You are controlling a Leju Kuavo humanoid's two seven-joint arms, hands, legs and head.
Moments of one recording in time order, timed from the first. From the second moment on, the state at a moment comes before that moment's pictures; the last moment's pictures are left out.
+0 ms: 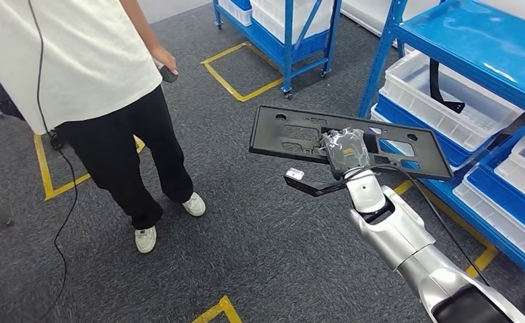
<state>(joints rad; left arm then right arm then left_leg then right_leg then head) -0.21 0.06 -0.95 -0.29 0.40 0.21 0.01 -1.15 0.01 1.00 -1.05 1.25 -0.08 0.28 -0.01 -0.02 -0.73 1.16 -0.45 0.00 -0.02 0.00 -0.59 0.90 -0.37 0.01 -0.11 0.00</state>
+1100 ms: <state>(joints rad) -0.22 0.05 -0.88 -0.28 0.52 0.19 -0.06 -1.16 -0.03 1.00 -1.03 1.22 -0.10 0.28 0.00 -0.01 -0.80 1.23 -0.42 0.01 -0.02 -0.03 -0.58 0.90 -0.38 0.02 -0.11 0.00</state>
